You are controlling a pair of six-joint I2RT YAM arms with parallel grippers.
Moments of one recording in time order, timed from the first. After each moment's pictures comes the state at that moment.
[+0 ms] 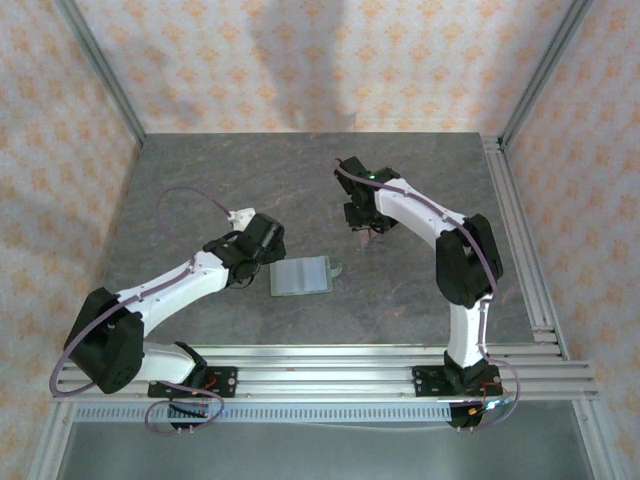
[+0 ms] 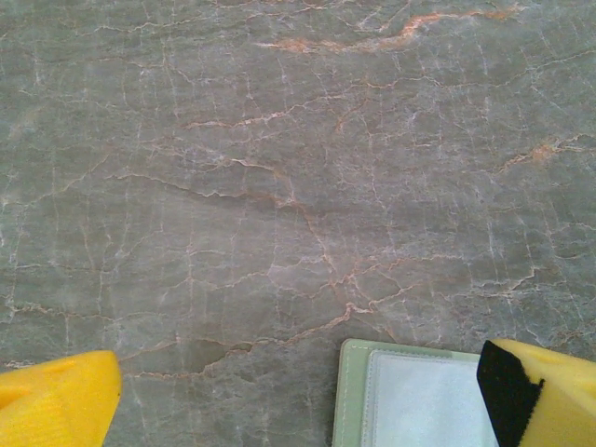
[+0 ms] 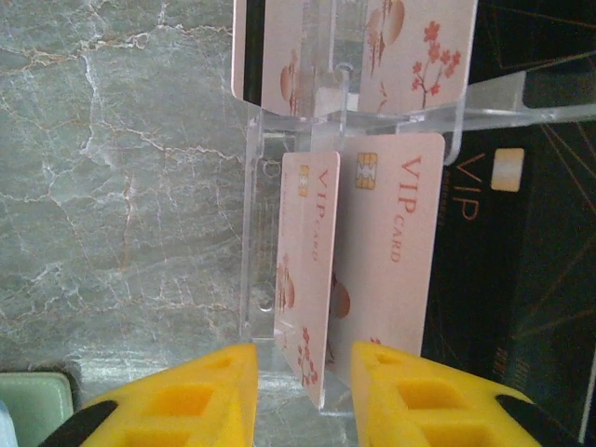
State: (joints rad) left arm -0.56 1.34 0.84 -0.52 -0.47 -0.76; right arm 0.56 1.96 1.62 -0.98 0.19 0.38
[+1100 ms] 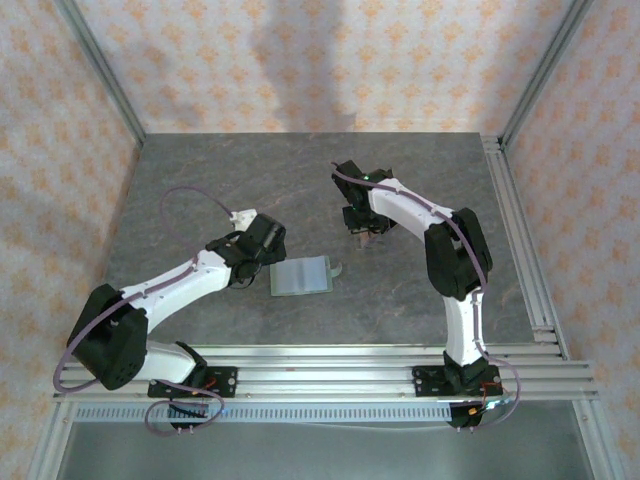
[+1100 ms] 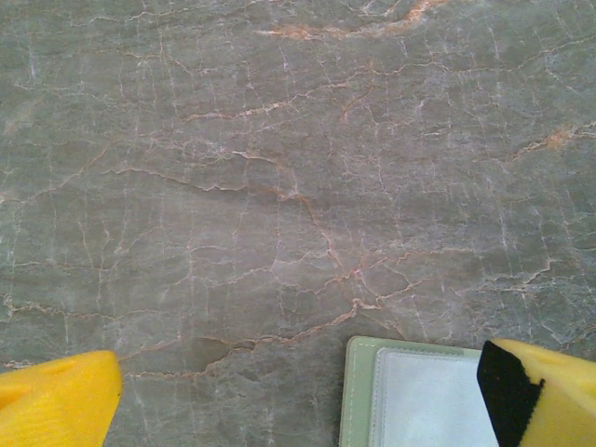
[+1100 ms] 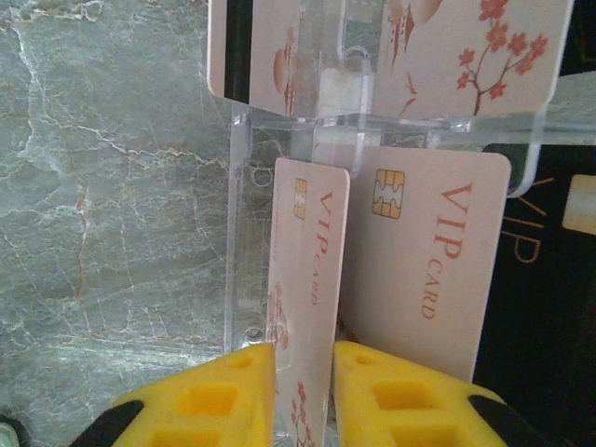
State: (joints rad) left arm -0.56 1.36 0.84 -0.52 -0.47 -0.75; right arm 0.55 2.04 1.64 -0.98 0.20 0.37
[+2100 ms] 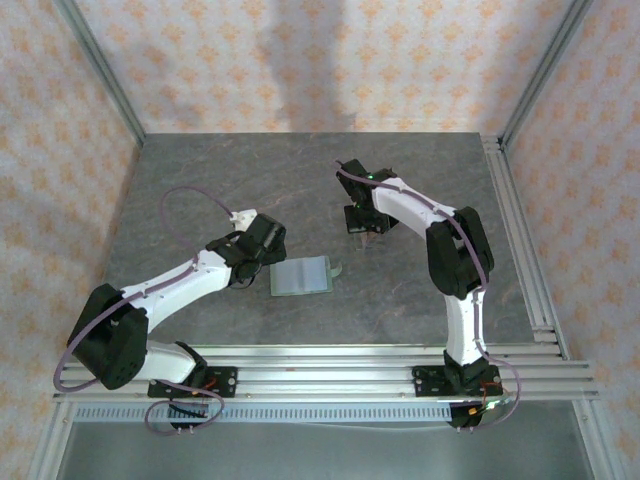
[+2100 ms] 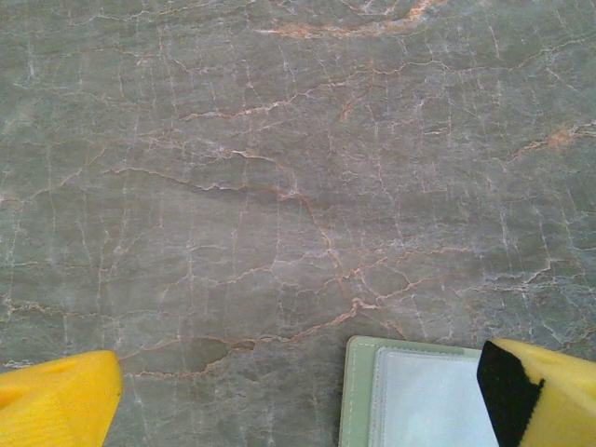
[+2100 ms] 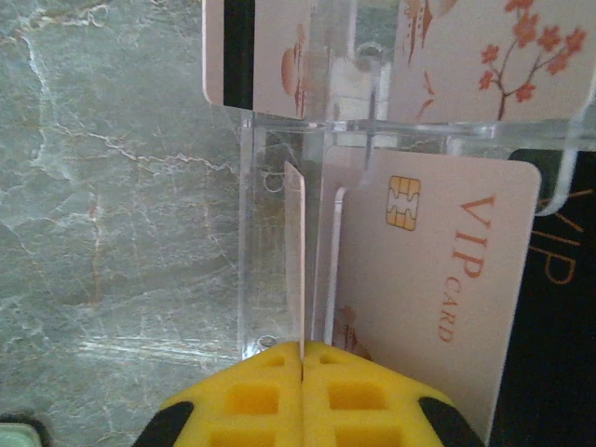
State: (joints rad) left arm -0.56 1.36 0.84 -0.52 -0.47 -0.75; right arm 0.52 2.04 1.62 -0.95 0.12 0.38
